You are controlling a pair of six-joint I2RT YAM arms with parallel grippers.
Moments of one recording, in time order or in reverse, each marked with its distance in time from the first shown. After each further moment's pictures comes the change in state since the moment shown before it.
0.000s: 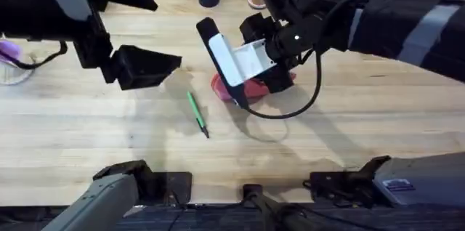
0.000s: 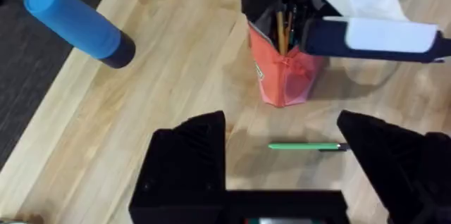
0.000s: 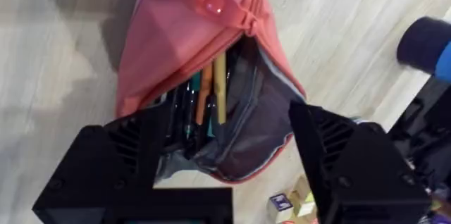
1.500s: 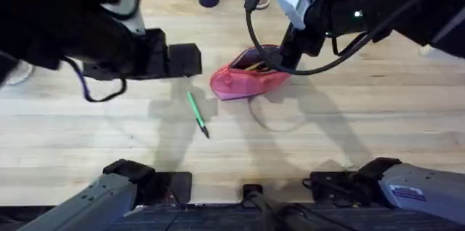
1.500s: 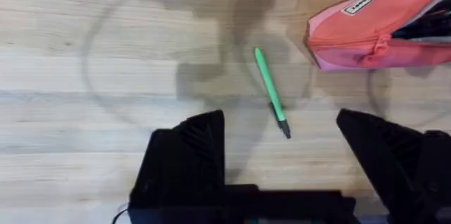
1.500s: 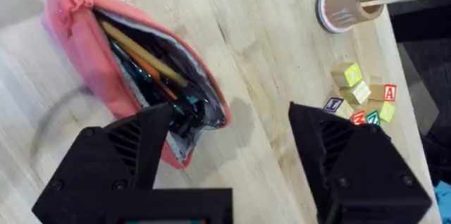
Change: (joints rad) left arm -0.465 0.000 -0.137 0.020 -0.771 -1.547; right arm -0.138 -0.225 0.000 -0.003 -0.006 0.720
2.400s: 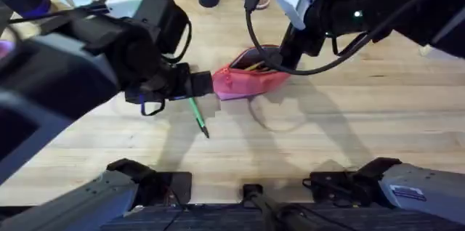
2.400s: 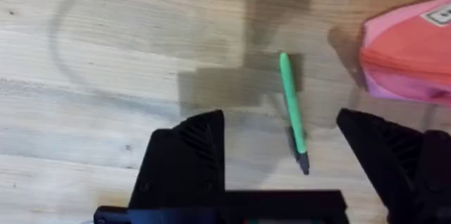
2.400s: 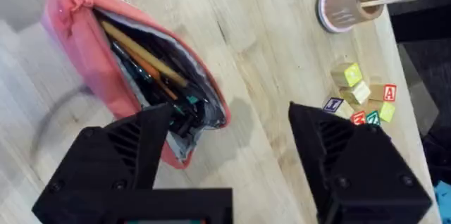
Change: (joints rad) left arm -0.099 0.081 -0.342 0.302 -0.071 -0.201; right arm 0.000 0.000 0.000 0.000 0.000 0.000
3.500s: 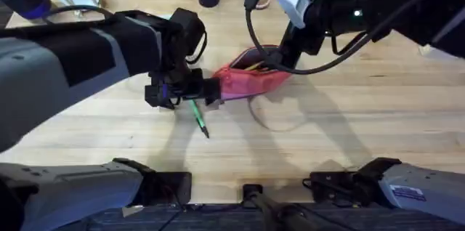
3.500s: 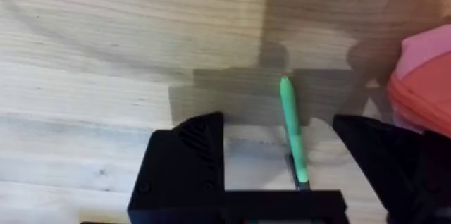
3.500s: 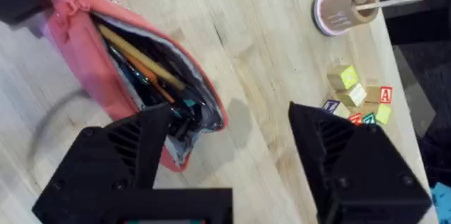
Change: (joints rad) left arm 0.003 0.310 0.004 0.123 0.080 0.017; right arm 0.000 0.000 0.000 0.015 0.000 0.000
